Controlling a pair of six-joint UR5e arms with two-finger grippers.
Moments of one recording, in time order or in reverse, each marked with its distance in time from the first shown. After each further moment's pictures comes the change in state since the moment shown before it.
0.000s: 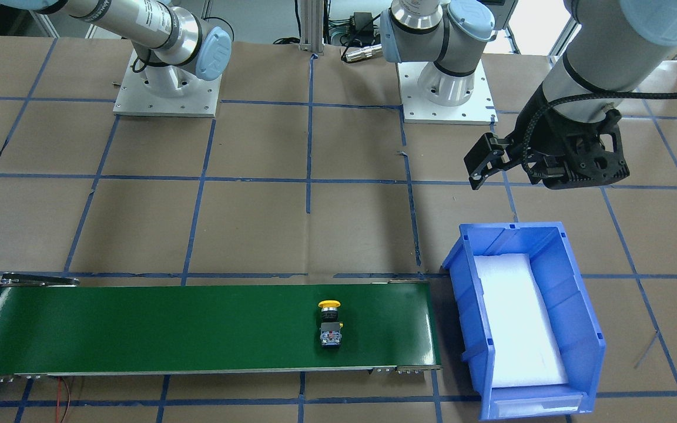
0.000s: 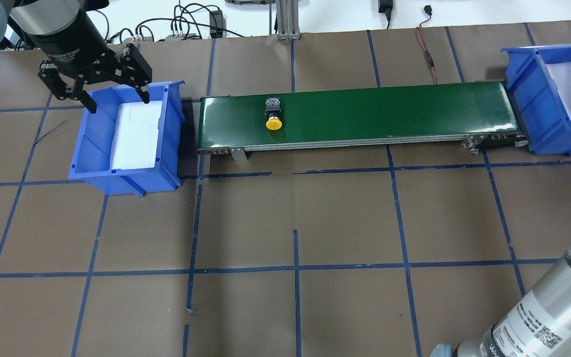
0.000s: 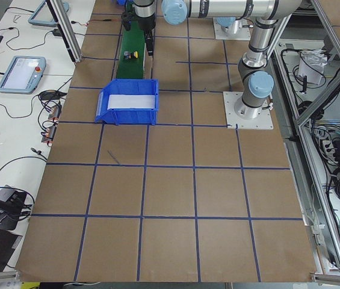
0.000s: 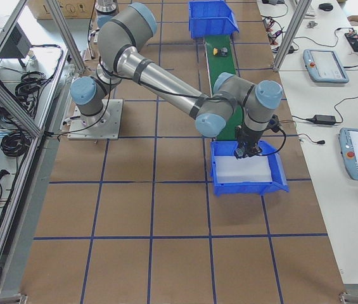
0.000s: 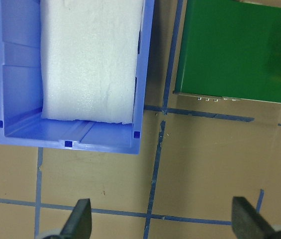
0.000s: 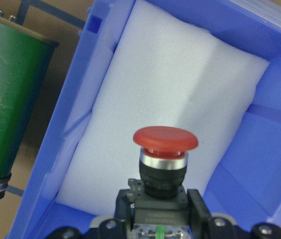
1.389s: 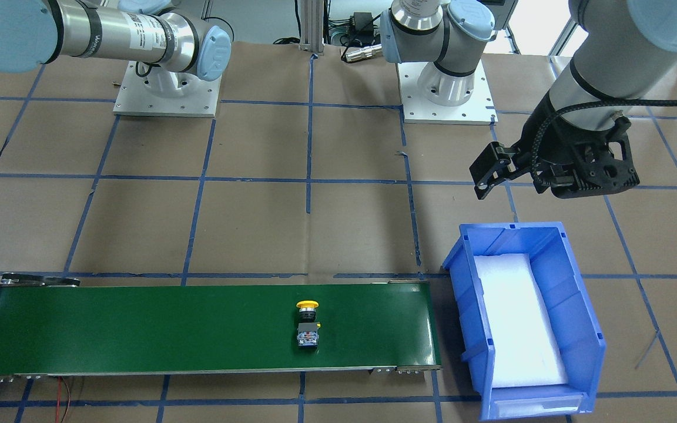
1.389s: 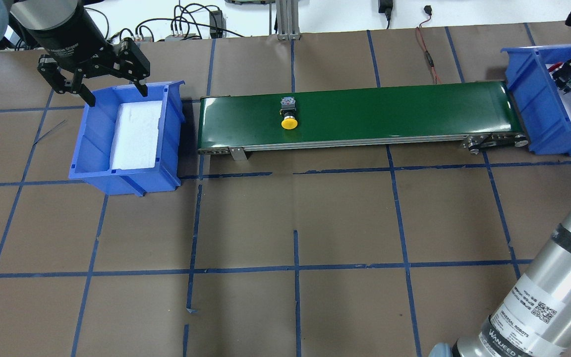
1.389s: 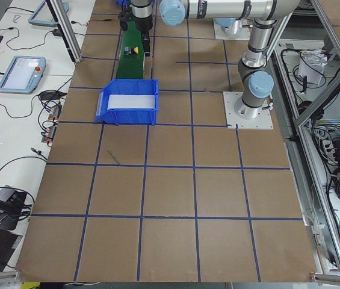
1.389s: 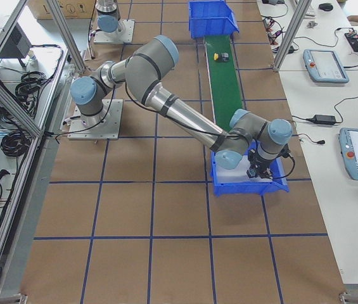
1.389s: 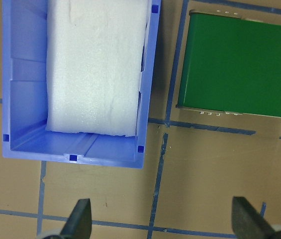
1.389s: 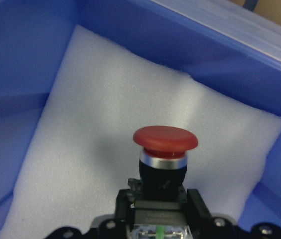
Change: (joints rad) left arm 0.007 -0.019 0.013 0.030 -0.001 0.002; right arm 0.000 0.181 -0.114 -0.081 0.049 0.000
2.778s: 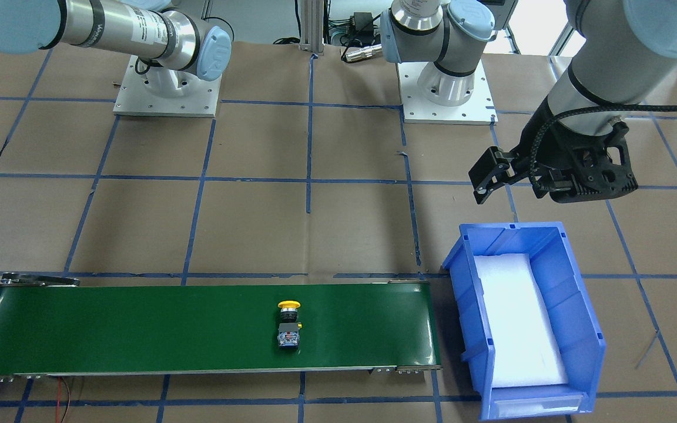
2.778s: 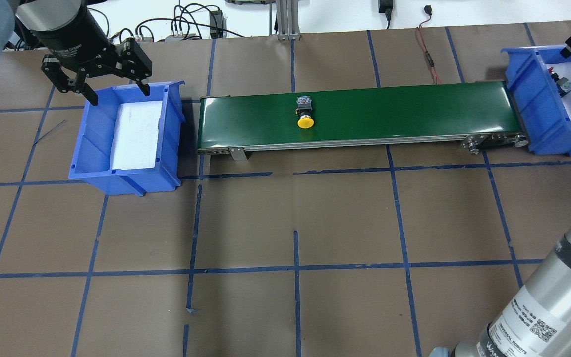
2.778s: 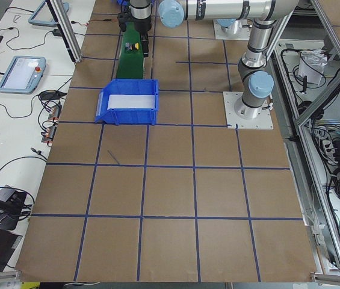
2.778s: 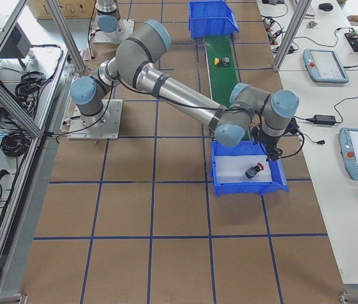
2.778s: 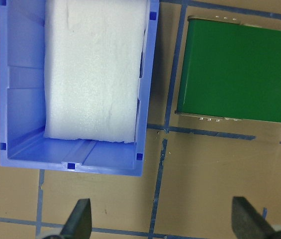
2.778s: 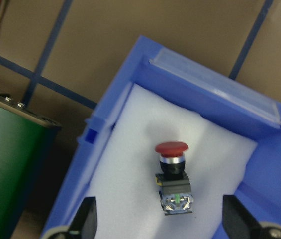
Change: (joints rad) left arm -0.002 -0.006 -0.007 0.024 -0.002 0.006; right arm 0.060 -0.152 -0.019 0.101 0.066 0.010
